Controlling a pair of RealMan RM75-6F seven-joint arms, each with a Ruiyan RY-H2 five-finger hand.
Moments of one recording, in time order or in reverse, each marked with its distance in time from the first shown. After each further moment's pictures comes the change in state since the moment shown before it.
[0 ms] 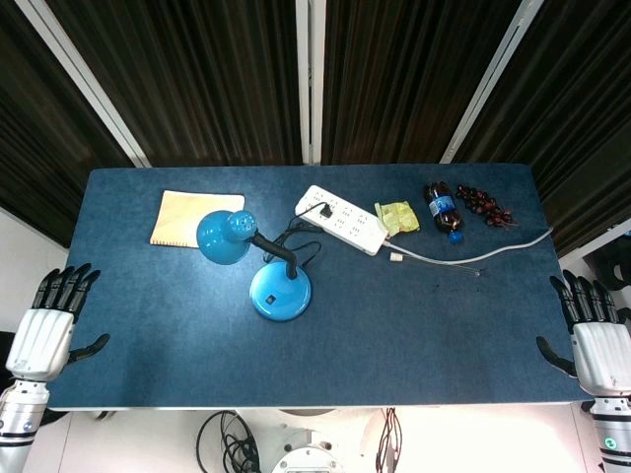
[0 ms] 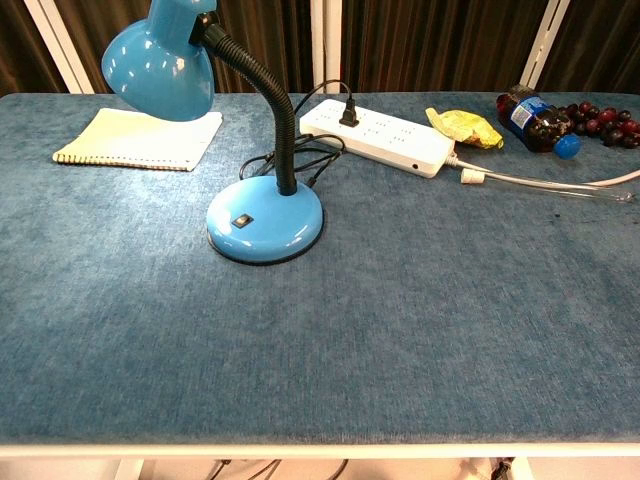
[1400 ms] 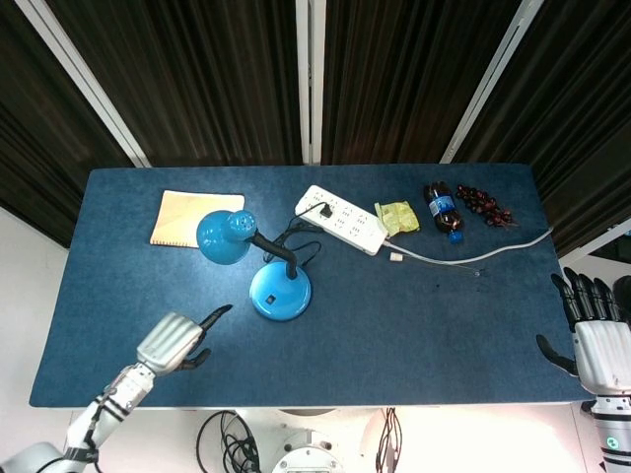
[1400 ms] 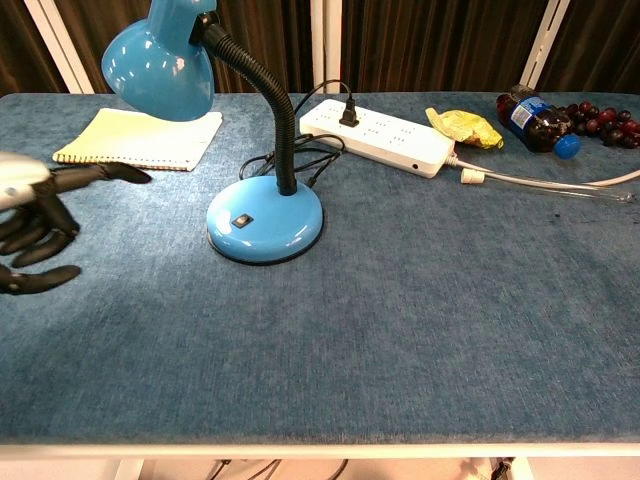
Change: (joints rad) left arm -0.283 -0.184 0.029 -0.054 0.030 -0.491 0.088; right arm 0.001 0.018 0.006 -0.021 -0.008 0.006 0.022
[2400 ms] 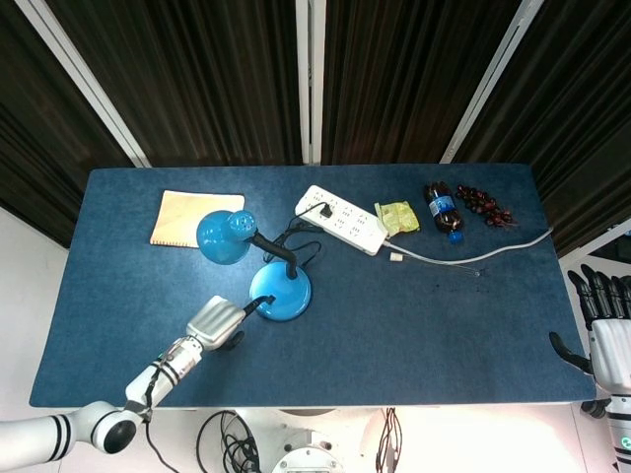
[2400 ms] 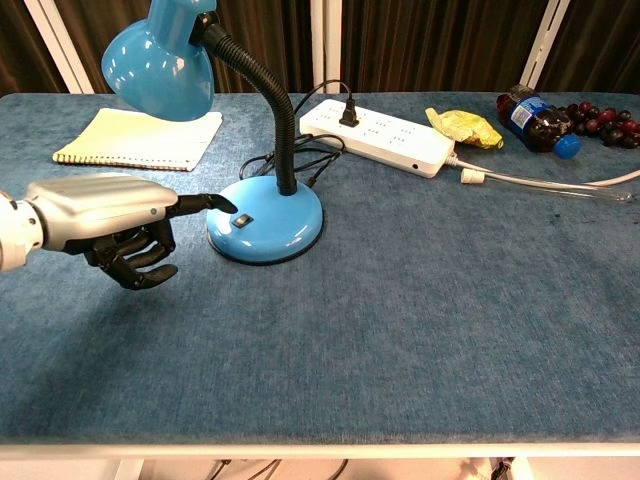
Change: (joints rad) left arm -0.214 -0.148 -0.066 0.074 -0.354 -0.210 0.232; right arm -0.006 0.025 0.015 0.014 0.022 0.007 0.045
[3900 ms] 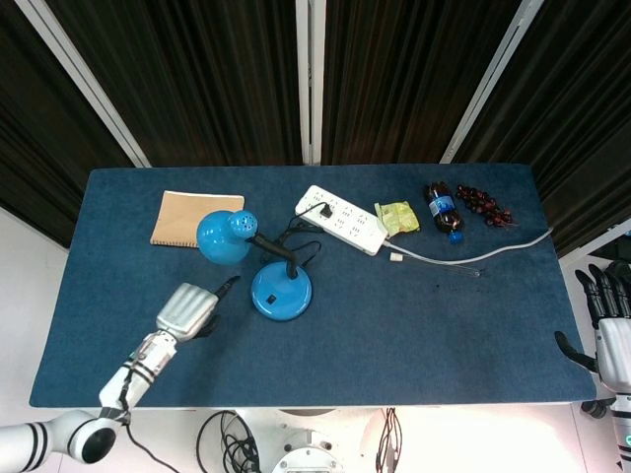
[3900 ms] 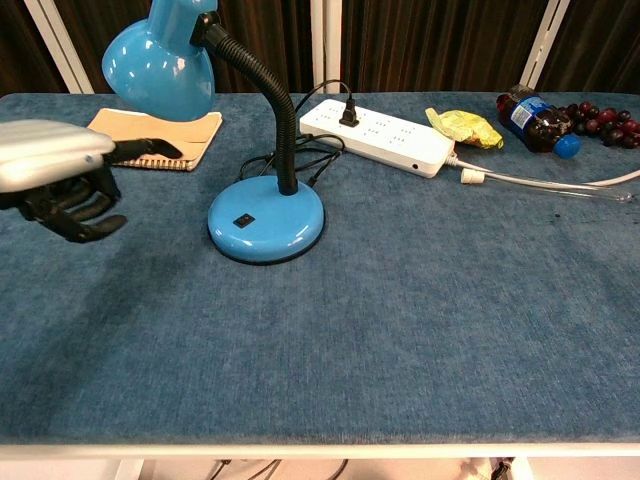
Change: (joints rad) left arm 0.044 0.121 0.069 -0.078 -0.015 0.261 0.017; right arm -0.001 -0.005 0.006 0.027 0.025 -0.012 0.028
